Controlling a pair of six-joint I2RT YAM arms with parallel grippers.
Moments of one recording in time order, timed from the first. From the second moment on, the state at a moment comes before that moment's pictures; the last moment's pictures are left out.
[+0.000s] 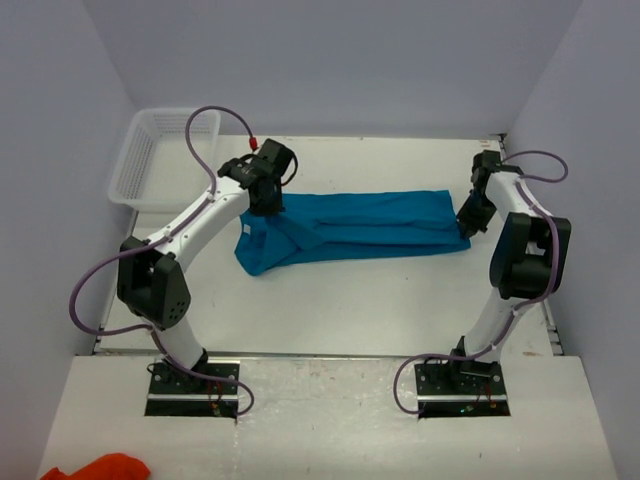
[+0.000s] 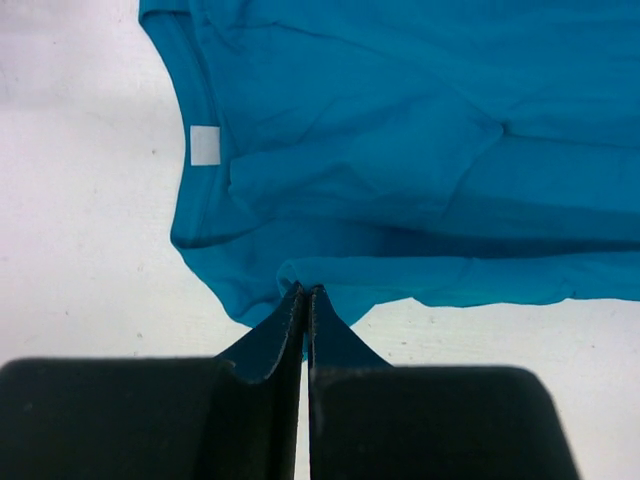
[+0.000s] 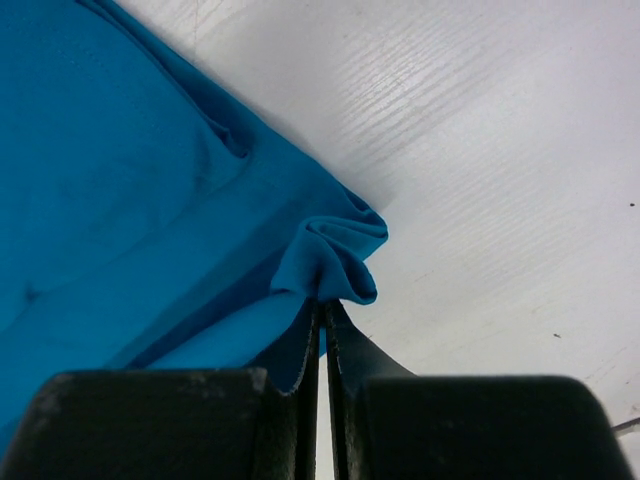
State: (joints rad) left arm -0.51 1.72 1.56 -0.94 -0.31 -0.53; right arm -0.15 1.89 1.43 -0.92 0.17 0.51
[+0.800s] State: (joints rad) left arm -0.44 1.91 1.70 -0.91 -0.28 -0.48; right arm -0.13 2.04 1.61 -0.98 0.17 0.49
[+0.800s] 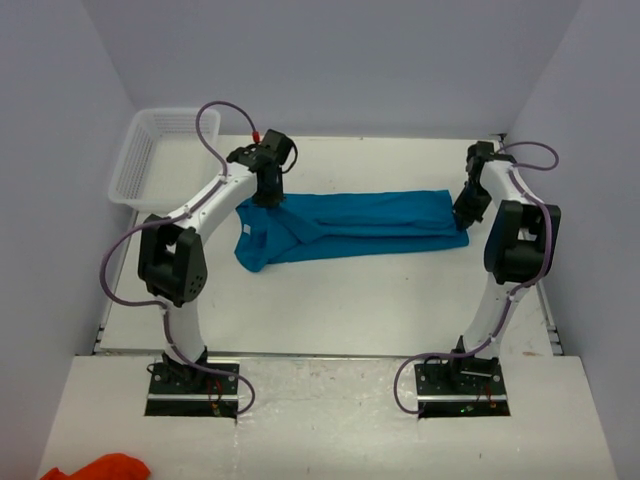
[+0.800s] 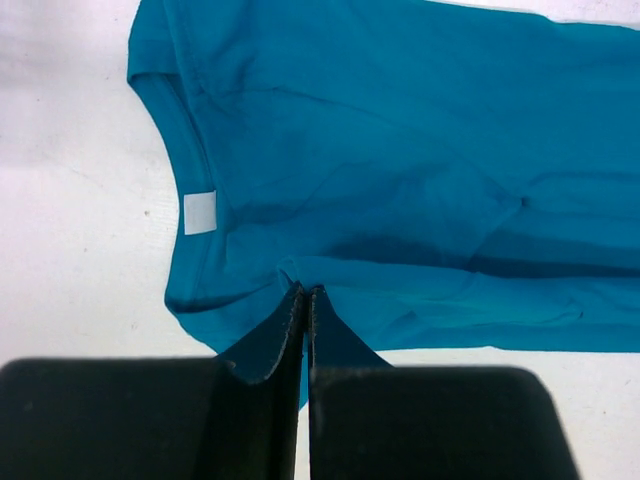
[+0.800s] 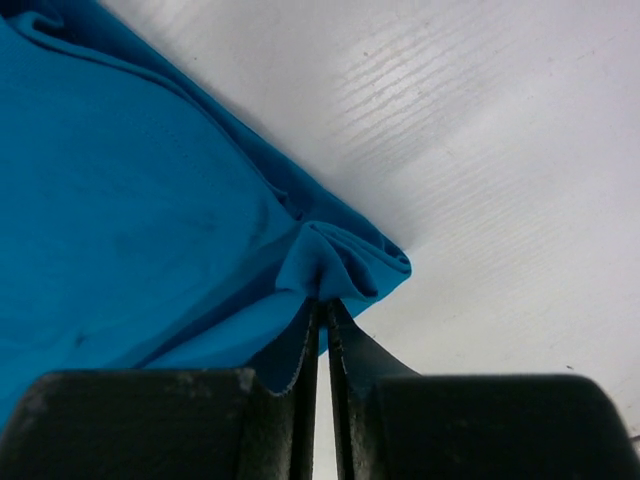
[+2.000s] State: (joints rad) left arm -0.43 2.09 1.85 -0.82 -0.37 -0.36; right arm 0.07 1.82 1.59 -0.84 0.04 0.35
